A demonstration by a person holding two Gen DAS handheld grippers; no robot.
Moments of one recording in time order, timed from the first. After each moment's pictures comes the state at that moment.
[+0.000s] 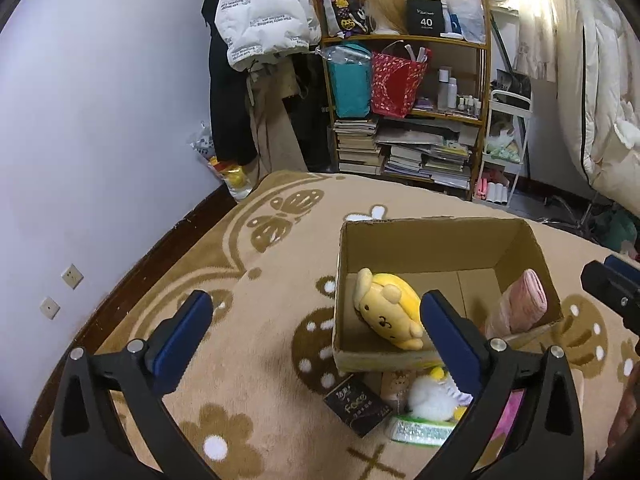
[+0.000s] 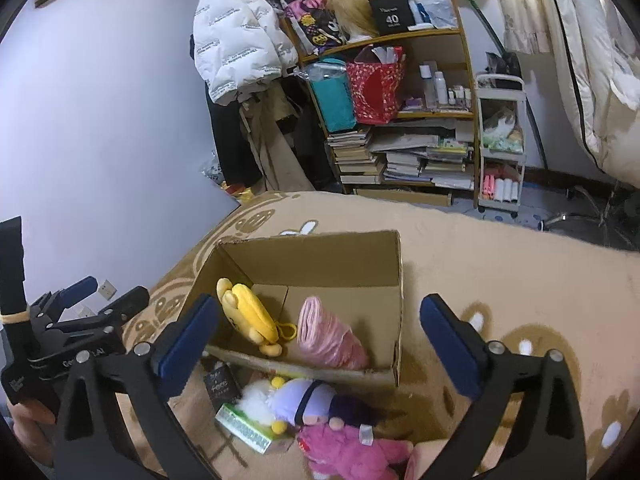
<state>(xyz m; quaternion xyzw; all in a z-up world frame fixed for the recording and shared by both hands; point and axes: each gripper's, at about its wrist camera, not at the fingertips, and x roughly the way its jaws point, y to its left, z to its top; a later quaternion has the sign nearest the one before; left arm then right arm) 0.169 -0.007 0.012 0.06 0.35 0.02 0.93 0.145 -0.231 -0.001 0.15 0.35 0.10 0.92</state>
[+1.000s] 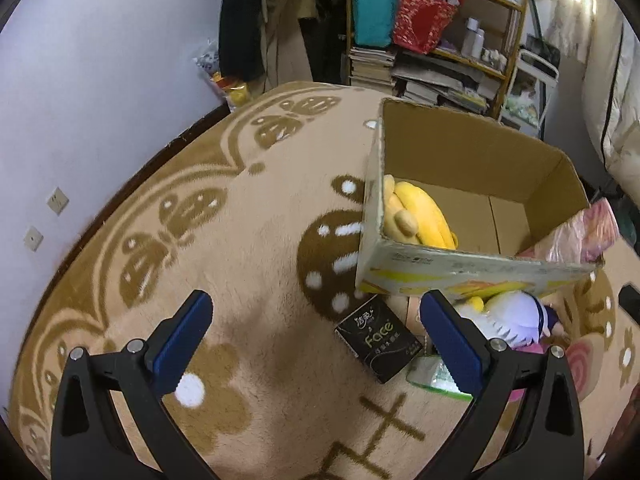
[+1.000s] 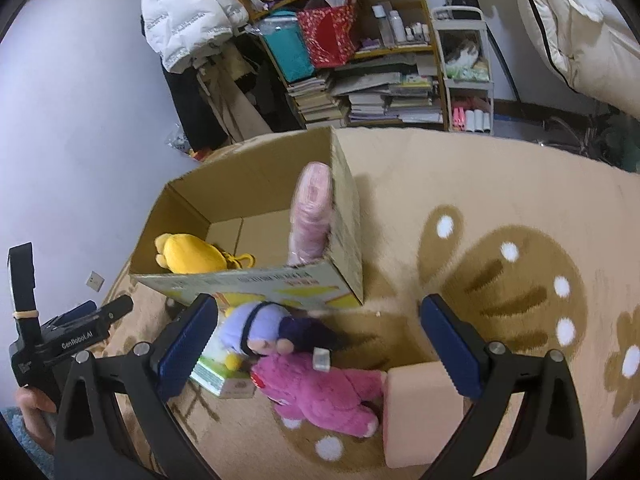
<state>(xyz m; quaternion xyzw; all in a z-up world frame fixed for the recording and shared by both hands) 0.167 0.030 -0.073 0.00 0.46 0.04 0.89 0.117 -0.261 -0.066 0.18 0.43 0.06 0.88</state>
